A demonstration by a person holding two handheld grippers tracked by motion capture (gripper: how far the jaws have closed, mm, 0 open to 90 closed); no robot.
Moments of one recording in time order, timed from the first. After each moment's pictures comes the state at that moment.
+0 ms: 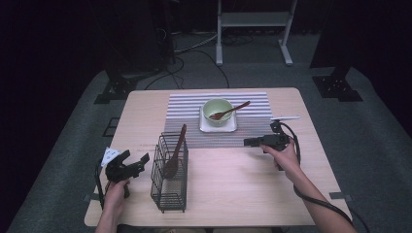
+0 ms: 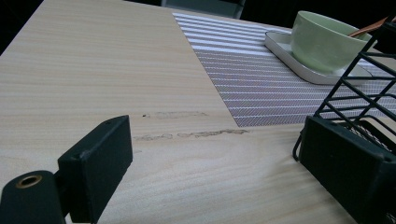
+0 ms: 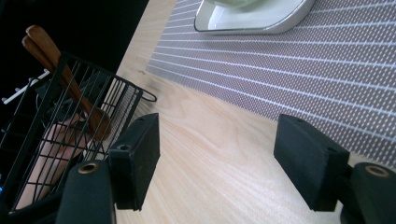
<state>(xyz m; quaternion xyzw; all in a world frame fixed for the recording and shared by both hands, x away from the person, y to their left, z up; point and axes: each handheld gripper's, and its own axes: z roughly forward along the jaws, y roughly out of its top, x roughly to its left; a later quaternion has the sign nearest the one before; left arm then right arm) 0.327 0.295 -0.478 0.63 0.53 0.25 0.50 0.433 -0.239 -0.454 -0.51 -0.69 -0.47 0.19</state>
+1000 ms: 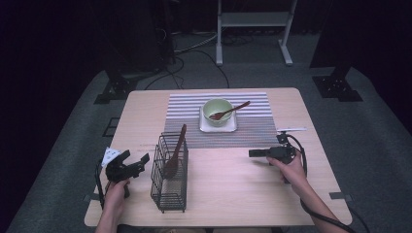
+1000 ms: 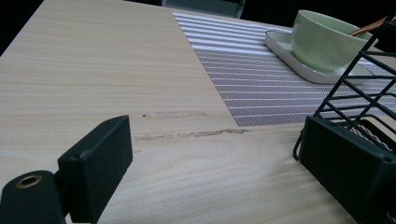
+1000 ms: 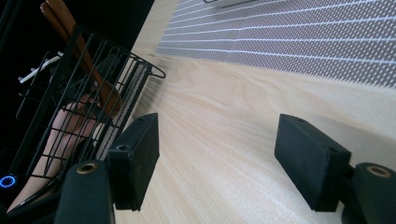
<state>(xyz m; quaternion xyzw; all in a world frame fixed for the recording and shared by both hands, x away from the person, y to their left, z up) 0.327 0.295 -0.478 0.64 0.53 0.25 0.50 0.396 -0.253 -0.467 -0.51 -0.68 -0.49 0.19</state>
